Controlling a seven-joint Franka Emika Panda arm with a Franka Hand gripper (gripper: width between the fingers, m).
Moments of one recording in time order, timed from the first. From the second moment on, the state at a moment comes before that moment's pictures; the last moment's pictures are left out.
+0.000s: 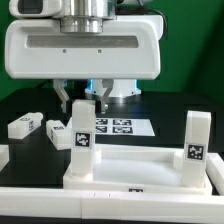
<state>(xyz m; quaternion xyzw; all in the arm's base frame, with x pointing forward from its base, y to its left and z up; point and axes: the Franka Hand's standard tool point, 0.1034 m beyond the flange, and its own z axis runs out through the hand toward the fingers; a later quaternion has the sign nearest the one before) 0.633 -0.080 0.126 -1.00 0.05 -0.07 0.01</state>
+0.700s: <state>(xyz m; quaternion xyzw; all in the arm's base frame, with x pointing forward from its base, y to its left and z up) 0.636 -0.071 0.125 -0.95 0.29 -0.07 0.05</state>
